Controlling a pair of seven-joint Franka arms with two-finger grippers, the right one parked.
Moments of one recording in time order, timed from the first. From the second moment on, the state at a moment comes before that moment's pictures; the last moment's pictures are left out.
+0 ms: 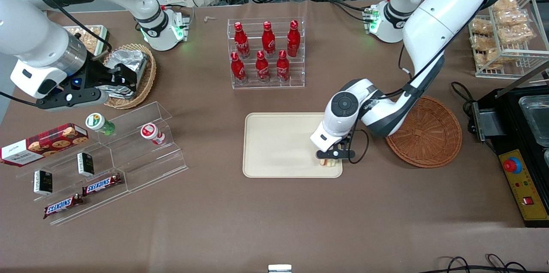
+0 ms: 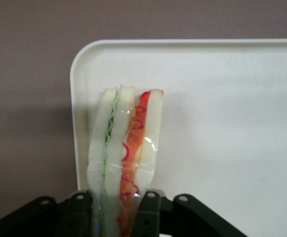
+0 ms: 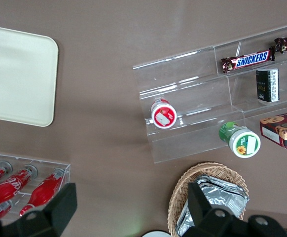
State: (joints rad) arm 0.05 0.71 -0.68 -1.80 0.61 2.31 -0.91
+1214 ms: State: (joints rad) arm 0.06 0.64 -0.68 -1.74 0.62 2.28 -1.02
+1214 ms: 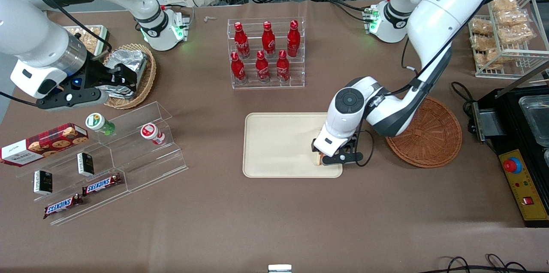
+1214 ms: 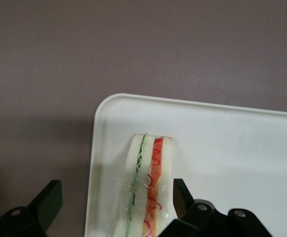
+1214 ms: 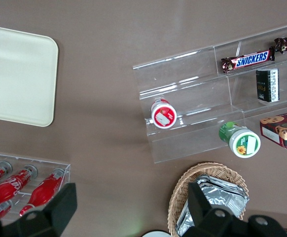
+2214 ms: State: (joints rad) arm 0.04 0.09 -0.30 -1.72 0.01 1.84 -0.31
